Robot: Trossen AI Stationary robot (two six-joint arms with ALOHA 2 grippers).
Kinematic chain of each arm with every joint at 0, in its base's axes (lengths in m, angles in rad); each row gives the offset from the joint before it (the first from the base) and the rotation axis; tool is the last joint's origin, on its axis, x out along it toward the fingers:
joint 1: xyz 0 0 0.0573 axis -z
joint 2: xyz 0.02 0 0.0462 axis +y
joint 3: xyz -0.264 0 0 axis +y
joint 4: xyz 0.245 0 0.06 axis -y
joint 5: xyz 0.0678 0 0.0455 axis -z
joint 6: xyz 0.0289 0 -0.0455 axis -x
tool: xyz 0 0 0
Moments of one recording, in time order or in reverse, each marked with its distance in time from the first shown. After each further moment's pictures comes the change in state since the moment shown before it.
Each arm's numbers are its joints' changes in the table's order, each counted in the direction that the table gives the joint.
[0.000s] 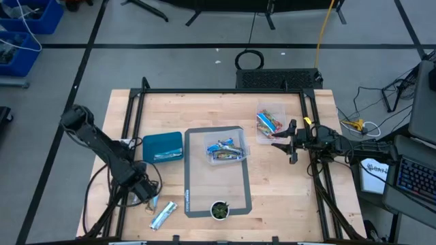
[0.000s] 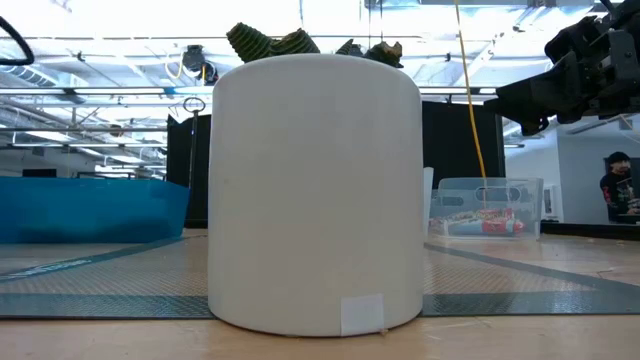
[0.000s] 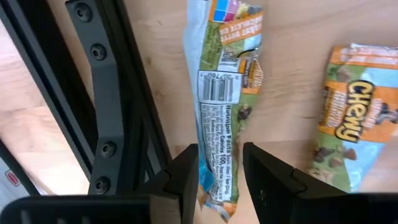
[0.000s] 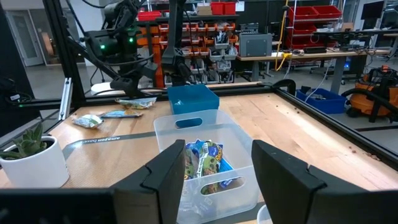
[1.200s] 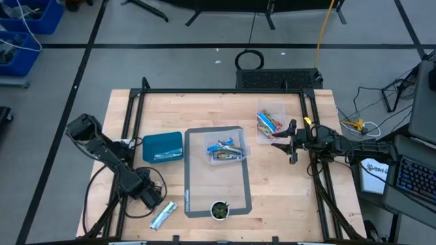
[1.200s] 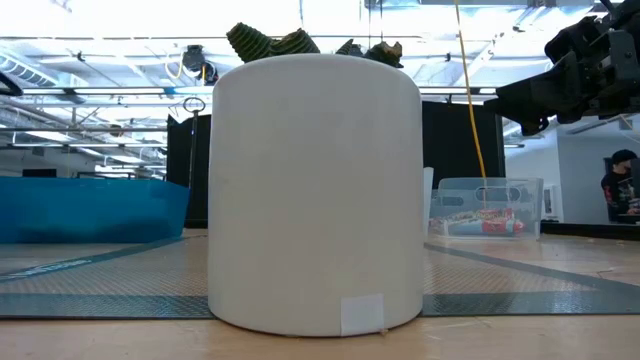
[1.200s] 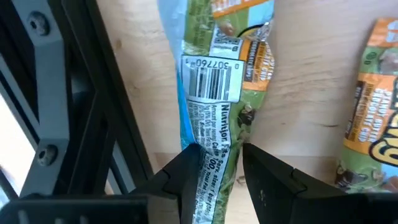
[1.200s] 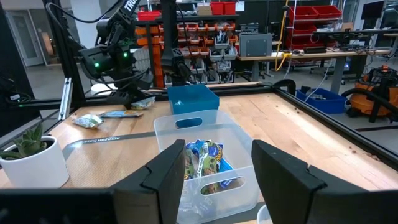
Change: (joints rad) left arm 0.011 0.194 0.000 0.118 0.040 0.016; right arm 0.000 0.000 0.000 0.000 0.000 0.000
